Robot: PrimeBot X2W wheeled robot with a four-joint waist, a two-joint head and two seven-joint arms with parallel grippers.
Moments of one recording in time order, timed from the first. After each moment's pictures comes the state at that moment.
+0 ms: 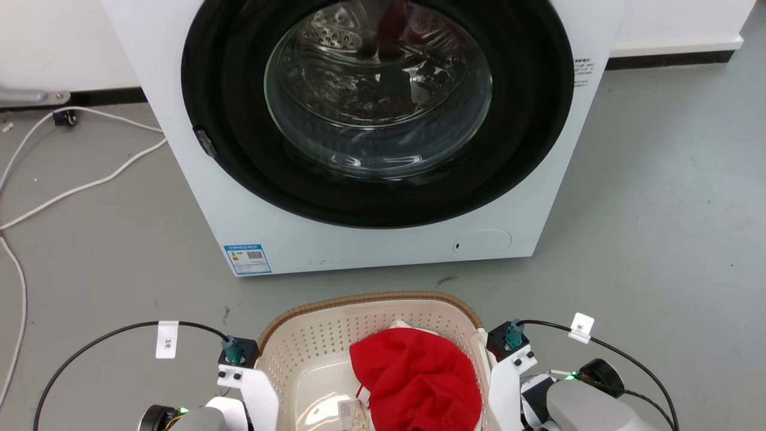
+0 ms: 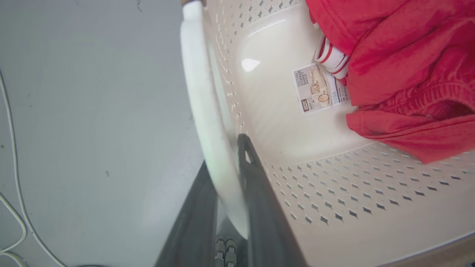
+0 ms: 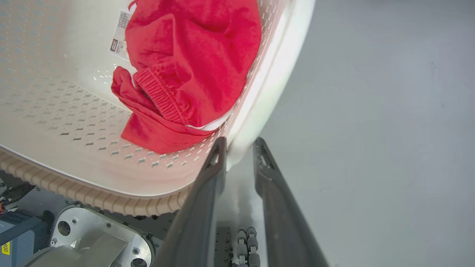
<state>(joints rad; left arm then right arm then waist) -0.49 0.19 -0.56 1.17 -0.50 -0.13 0.27 -0.64 -0.07 1.16 1.19 0.81 0.13 0.28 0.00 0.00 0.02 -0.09</state>
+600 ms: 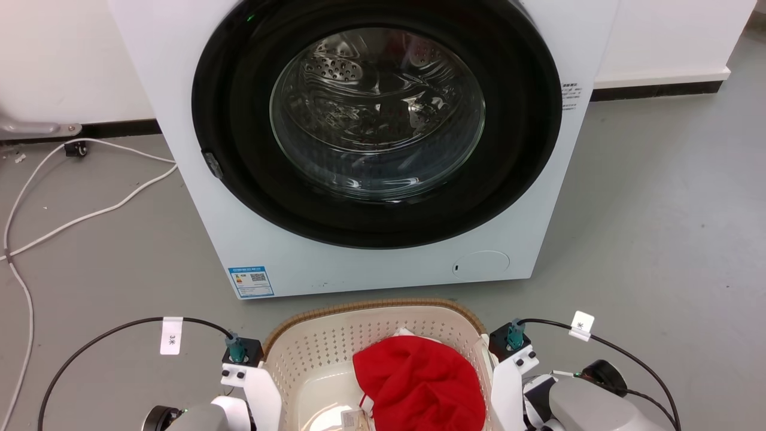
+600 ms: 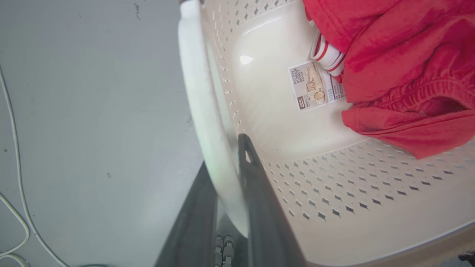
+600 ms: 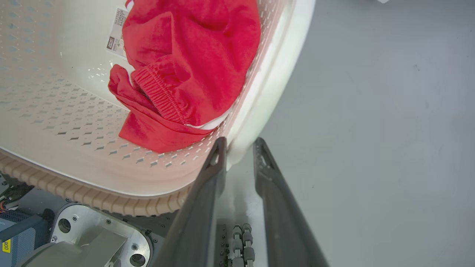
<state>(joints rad) -0.51 0.22 -0.71 1.14 -0.67 -0.13 0.33 -0.65 -0.09 1.23 1.17 0.89 0.13 0.33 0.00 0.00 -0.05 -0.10</state>
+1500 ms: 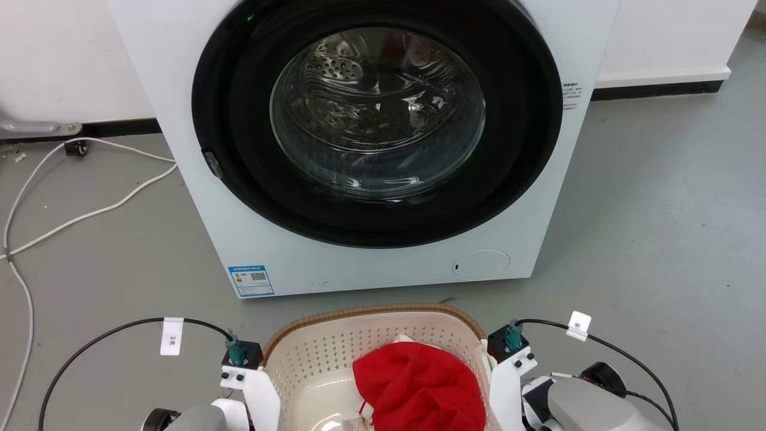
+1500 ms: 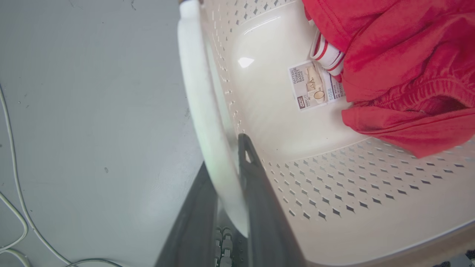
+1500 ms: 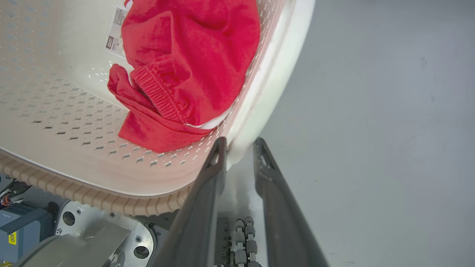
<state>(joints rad) -0.53 0.23 -0.84 1.16 -0.81 -0.13 0.33 -0.66 -0.09 1.27 1.18 0.93 0.13 0.35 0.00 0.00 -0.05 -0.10</state>
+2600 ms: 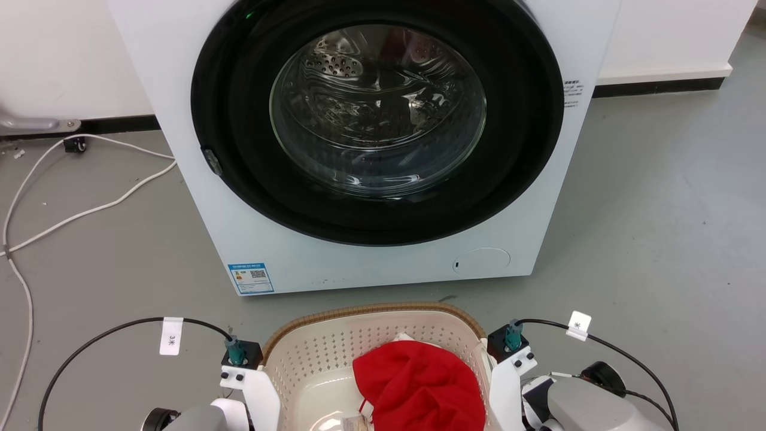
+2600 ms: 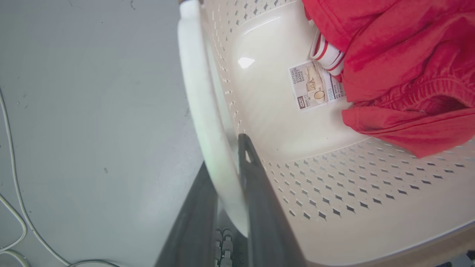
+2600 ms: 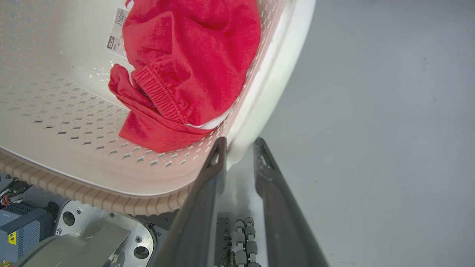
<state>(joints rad) -0.56 0.24 -0.95 1.19 -0.91 -0.13 0.30 -0.66 -0.09 1.28 1.18 0.94 0.13 0.35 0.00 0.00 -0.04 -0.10</state>
